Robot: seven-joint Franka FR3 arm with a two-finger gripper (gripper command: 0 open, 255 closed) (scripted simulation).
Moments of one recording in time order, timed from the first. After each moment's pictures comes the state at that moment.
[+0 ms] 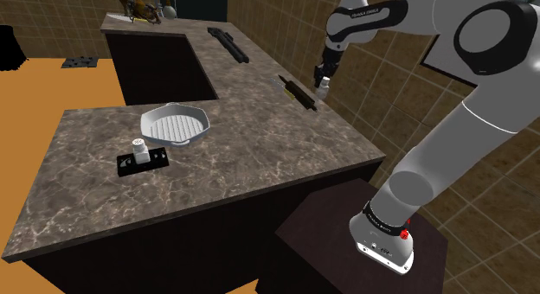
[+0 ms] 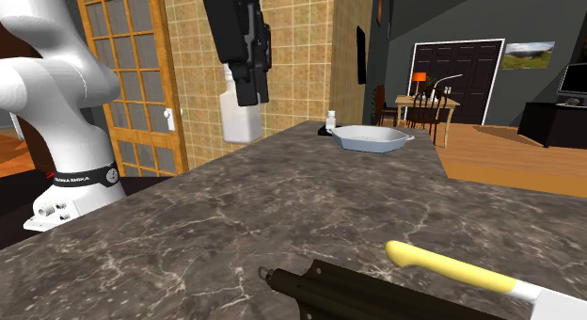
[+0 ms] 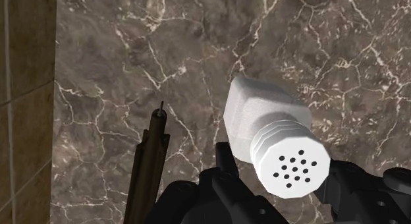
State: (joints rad) arm -0.12 -0.13 -0.37 -2.08 -0.06 2.06 -0.31
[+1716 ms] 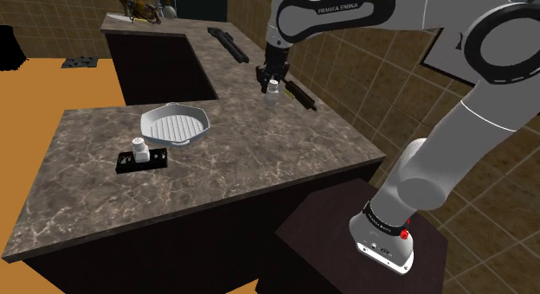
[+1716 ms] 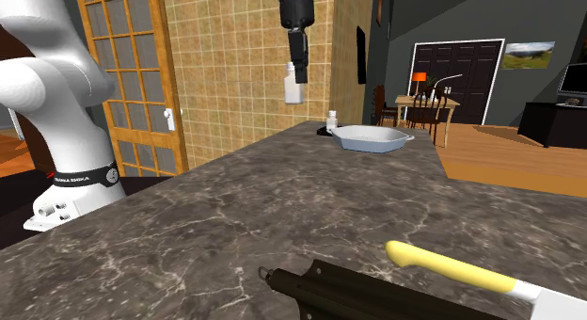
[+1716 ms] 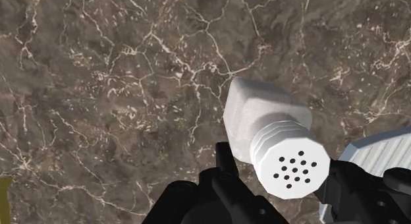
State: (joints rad) arm 0.10 -0.12 -0.05 -2.02 -0.06 1.99 0.24
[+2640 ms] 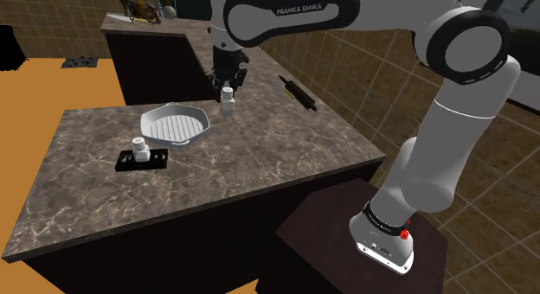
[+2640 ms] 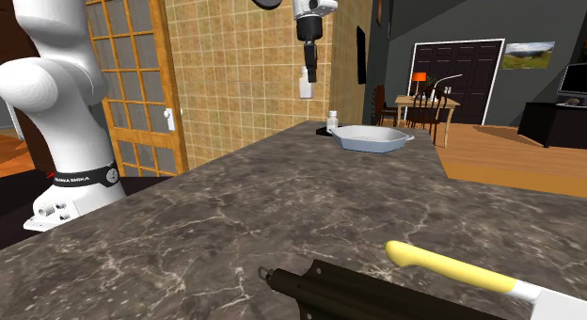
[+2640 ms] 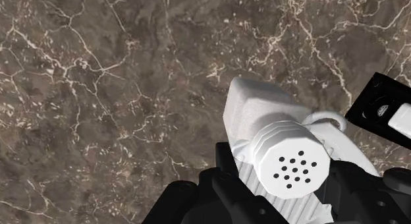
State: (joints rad) arm 0.25 0.12 0.11 -1.73 -0.09 1.91 0.54
